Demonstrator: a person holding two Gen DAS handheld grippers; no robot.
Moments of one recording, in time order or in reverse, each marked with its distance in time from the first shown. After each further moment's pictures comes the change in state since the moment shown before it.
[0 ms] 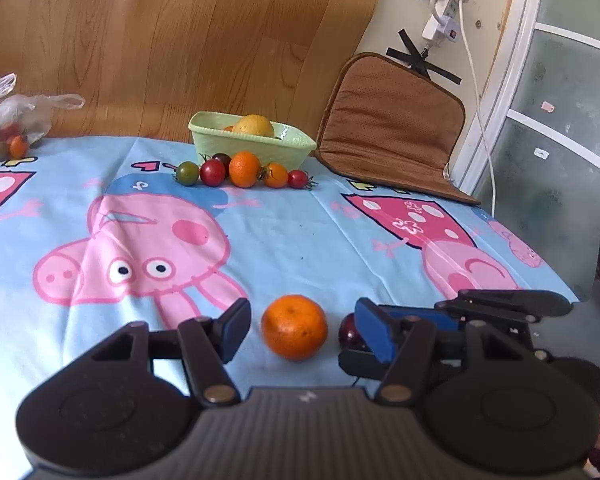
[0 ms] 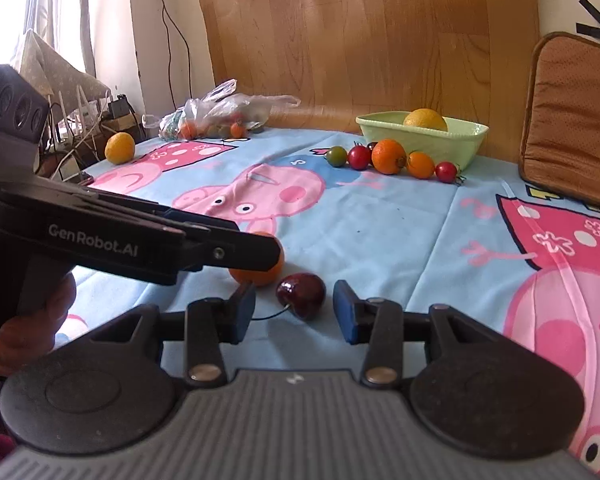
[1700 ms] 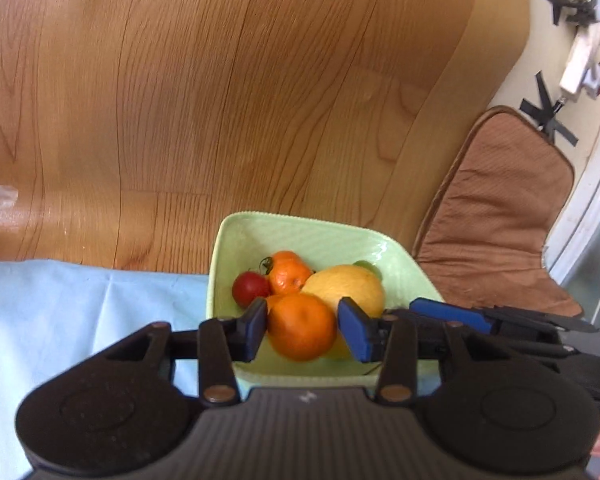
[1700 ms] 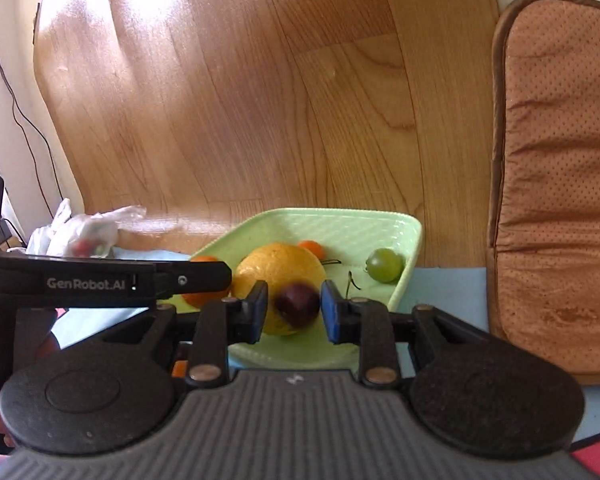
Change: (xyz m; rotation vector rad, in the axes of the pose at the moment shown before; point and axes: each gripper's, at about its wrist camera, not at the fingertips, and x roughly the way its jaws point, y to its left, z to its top) left arm 0.193 0.081 0.186 -0.036 -0.009 0.078; right arm 0.149 -0.171 0.132 0.237 -0.101 -0.108
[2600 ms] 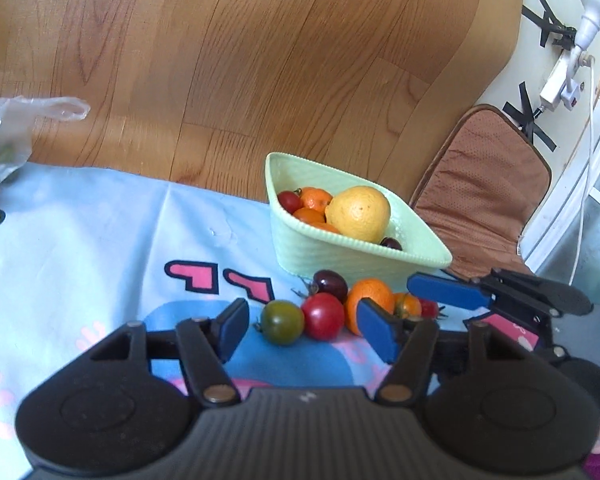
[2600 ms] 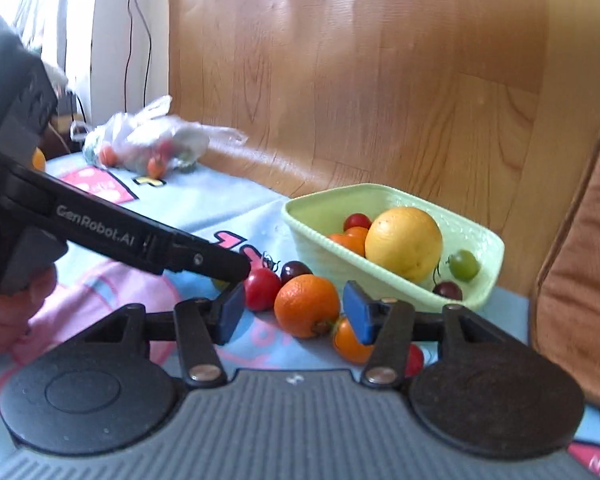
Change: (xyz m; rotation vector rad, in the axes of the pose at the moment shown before) left arm -0.064 0.041 -0.069 -0.104 0.005 -0.057; right arm -0.030 0.081 -0.042 -0.416 0.043 0.067
